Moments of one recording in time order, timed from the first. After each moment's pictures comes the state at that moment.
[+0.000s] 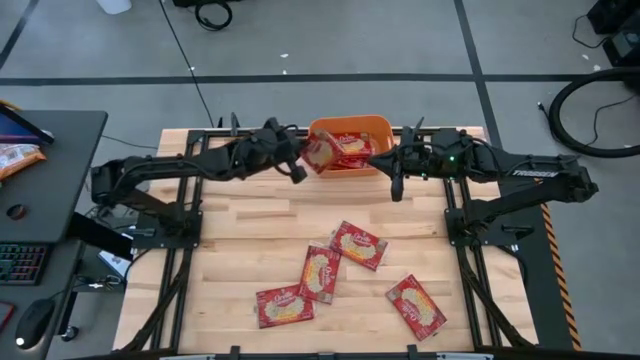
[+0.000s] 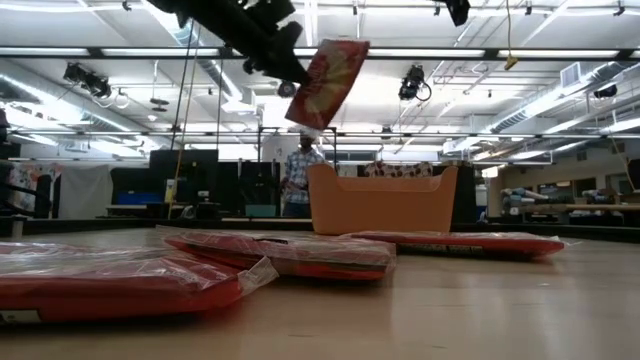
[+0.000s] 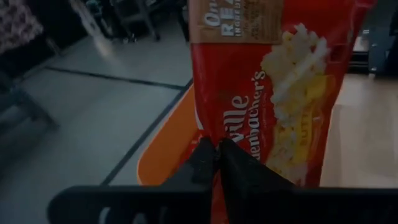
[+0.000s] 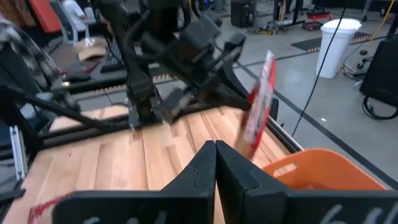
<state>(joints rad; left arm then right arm) 0.27 1.40 1.05 0.01 -0.35 0.15 -0.07 0.99 1.04 -0.27 0.18 0.14</state>
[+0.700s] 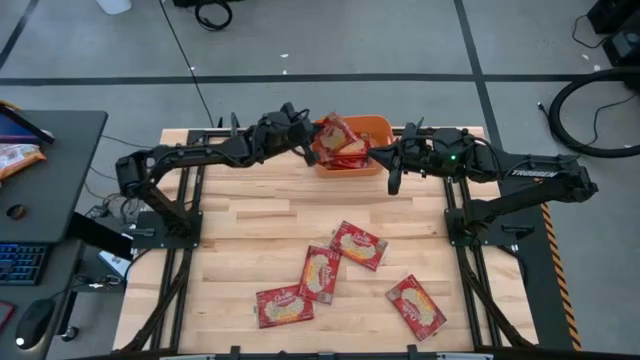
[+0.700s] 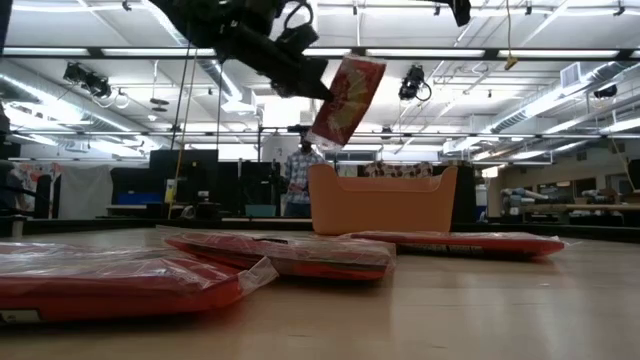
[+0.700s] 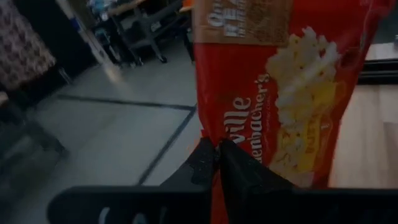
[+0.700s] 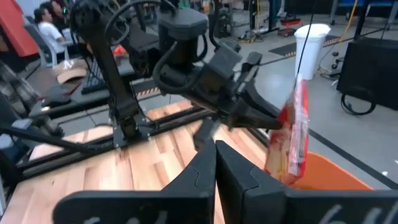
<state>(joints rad) 0.40 1.61 1.14 0.24 -0.22 0.30 -0.08 1.00 1.04 -0.23 0.27 0.19</state>
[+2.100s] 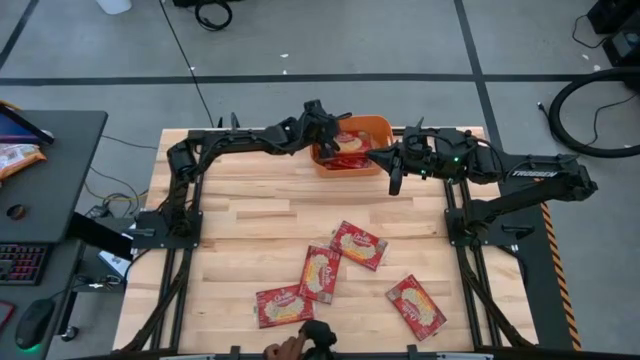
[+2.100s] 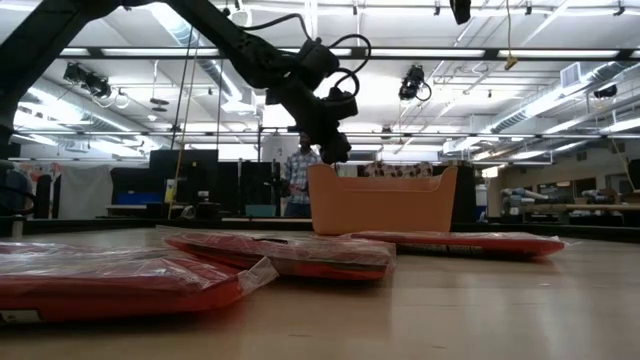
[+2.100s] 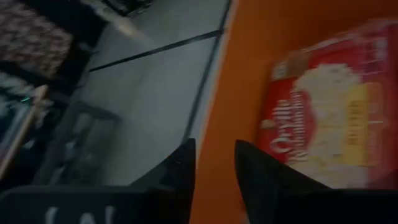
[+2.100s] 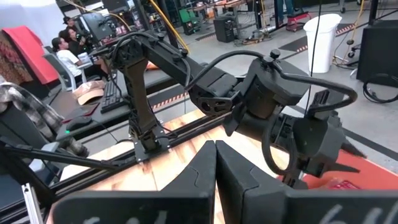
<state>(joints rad) 0.46 2.02 1.49 0.03 -0.39 0.61 -0.05 1.00 1.04 -0.19 0.27 0.31</state>
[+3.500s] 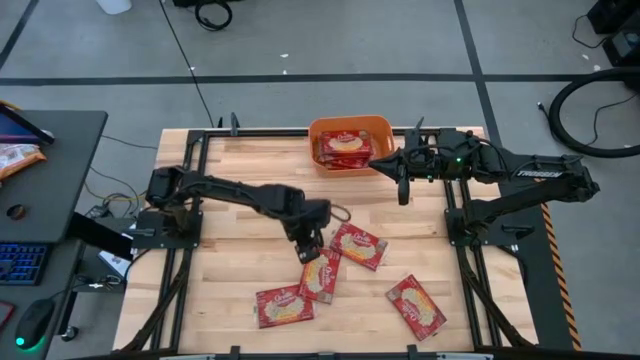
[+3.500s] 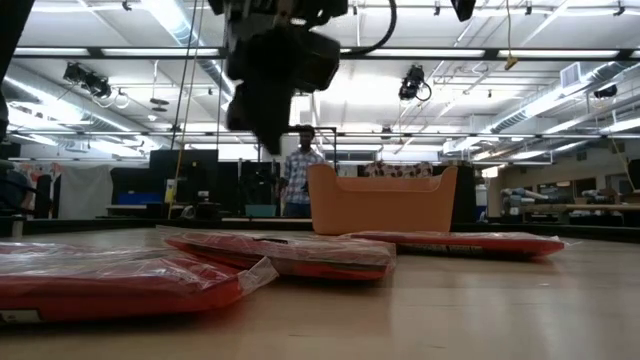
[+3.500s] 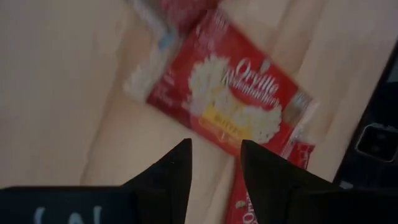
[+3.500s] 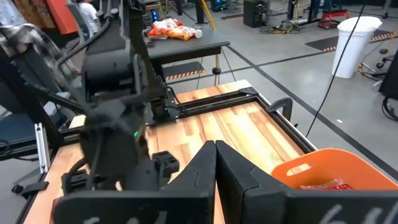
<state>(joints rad) -0.08 1.85 1.43 -0.81 0.25 -0.53 -0.05 0.96 1.04 -0.31 0.14 0.15</state>
